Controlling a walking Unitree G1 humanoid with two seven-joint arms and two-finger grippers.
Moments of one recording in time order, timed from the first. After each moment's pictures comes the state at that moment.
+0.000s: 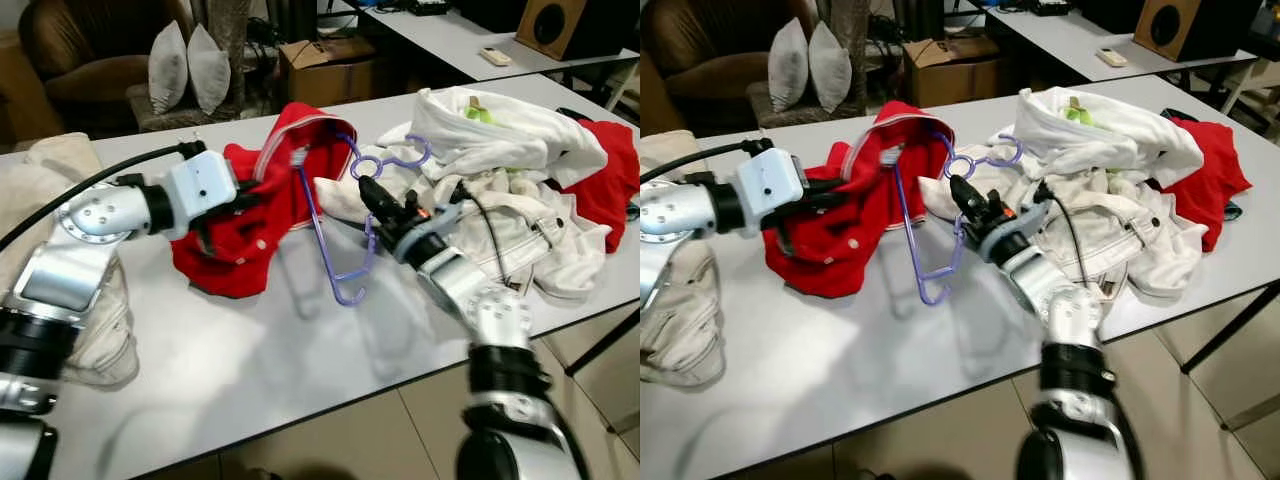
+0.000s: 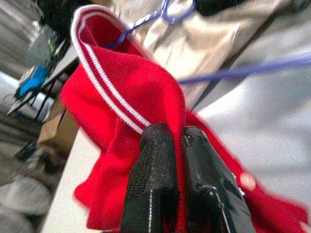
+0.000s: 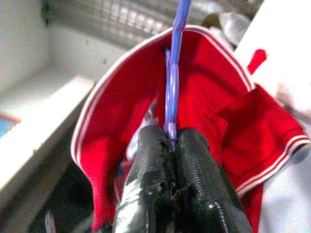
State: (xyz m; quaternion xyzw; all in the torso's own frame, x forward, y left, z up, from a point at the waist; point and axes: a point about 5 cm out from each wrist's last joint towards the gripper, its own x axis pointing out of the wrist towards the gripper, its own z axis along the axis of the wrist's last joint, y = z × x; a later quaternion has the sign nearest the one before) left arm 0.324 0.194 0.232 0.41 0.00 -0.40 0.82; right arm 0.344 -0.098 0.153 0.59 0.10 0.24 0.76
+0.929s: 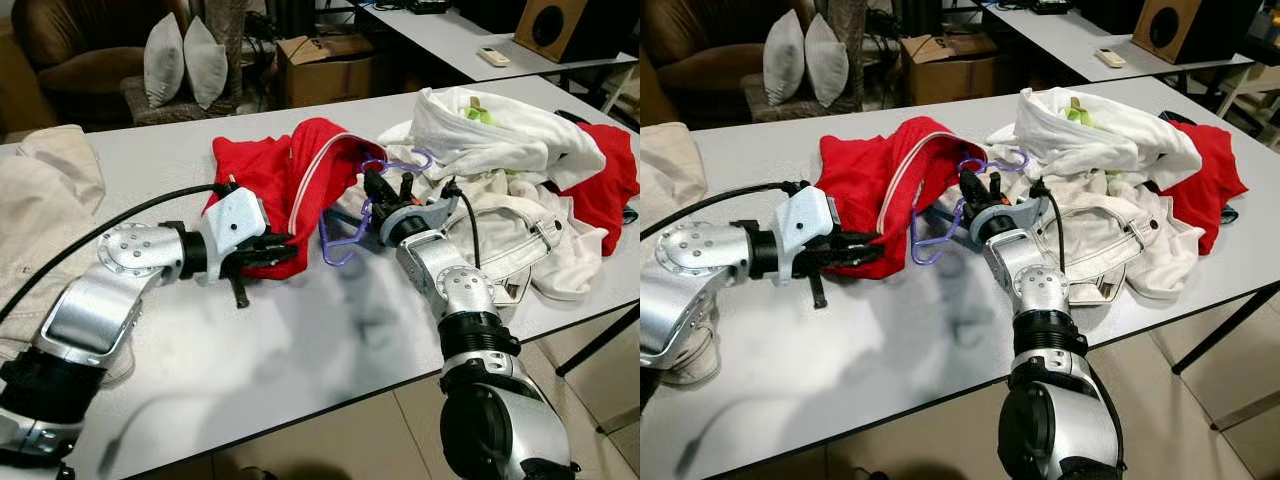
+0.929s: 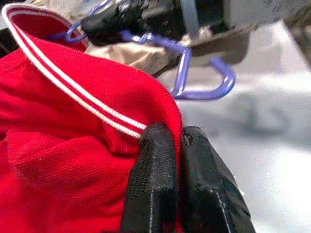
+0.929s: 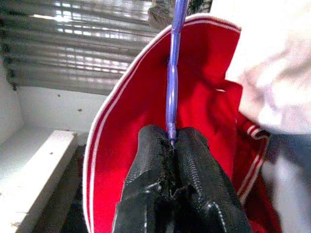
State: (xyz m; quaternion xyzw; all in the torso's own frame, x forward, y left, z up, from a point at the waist) left arm 0.293 0.153 0.198 0.24 0.07 -0.51 0.82; right arm 0.372 -0.088 0.148 0.68 0.11 0.13 0.72
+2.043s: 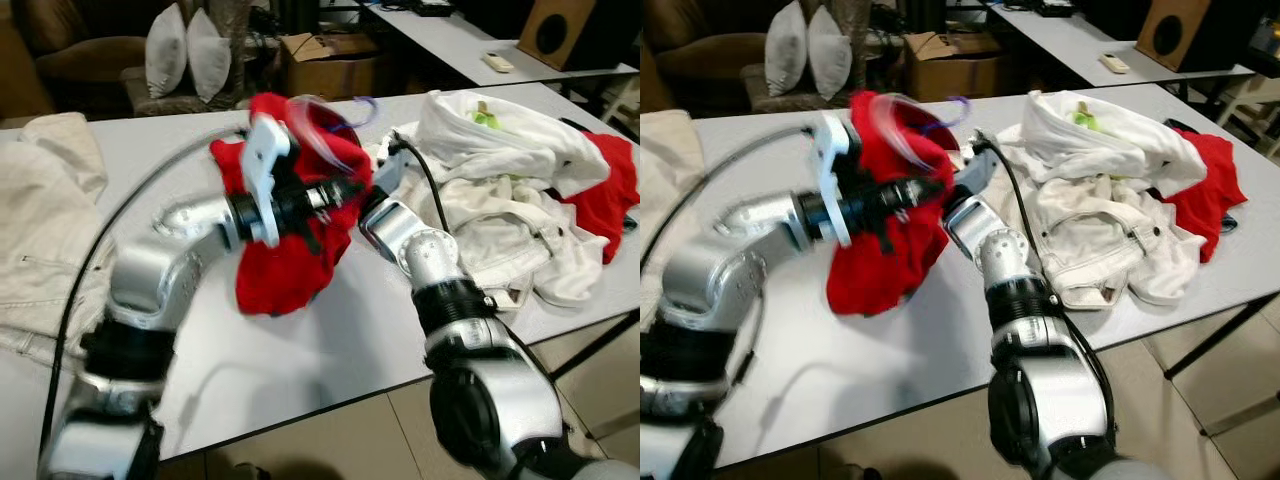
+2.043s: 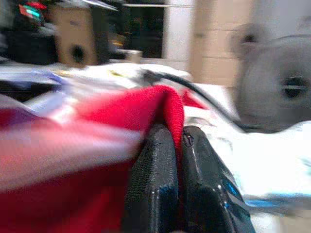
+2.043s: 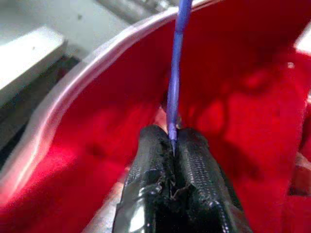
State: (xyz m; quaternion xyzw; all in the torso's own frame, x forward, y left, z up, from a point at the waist) left arm 0.320 0.104 0.245 0.03 -0.03 -0.50 0.87; right arm 0.371 -0.034 0.188 0.48 0.13 0.28 0.82
